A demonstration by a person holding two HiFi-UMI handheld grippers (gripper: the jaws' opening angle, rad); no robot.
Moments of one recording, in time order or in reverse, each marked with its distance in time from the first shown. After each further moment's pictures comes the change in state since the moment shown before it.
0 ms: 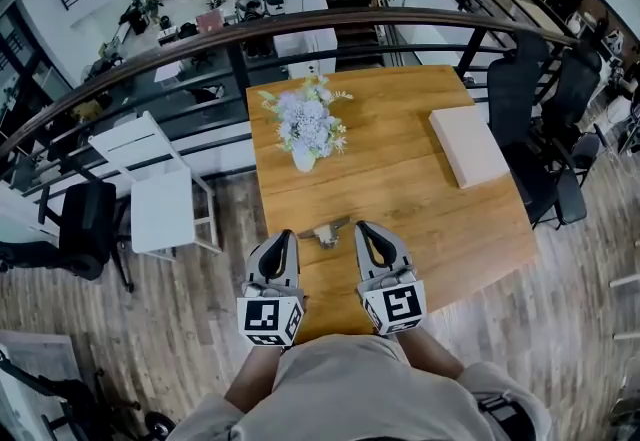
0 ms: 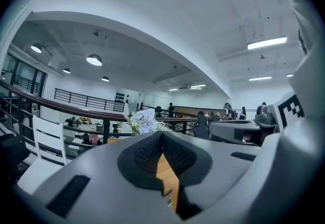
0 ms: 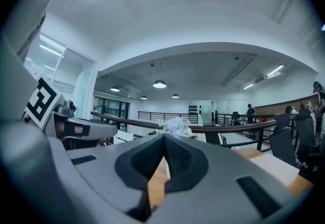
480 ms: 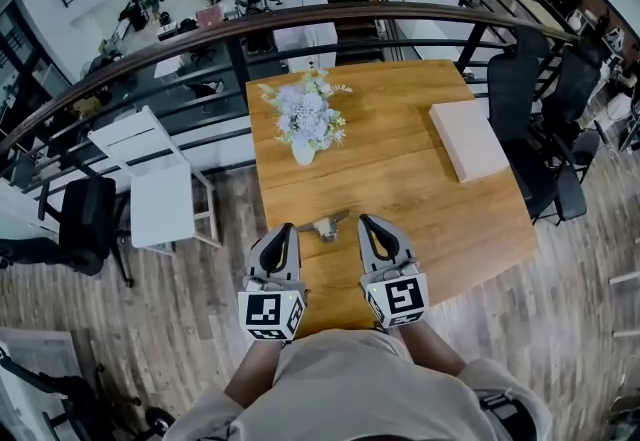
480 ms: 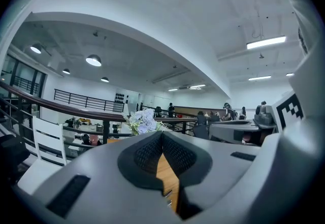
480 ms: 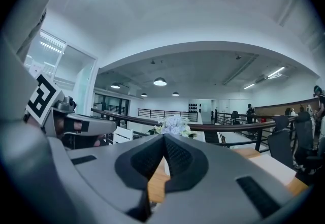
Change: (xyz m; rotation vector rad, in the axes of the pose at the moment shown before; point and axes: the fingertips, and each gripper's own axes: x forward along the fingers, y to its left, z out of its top) left arm -0.001 -0.007 0.001 0.009 -0.004 -0.003; right arm -0.006 -0.007 -0.004 -0.013 0.030 -0.008
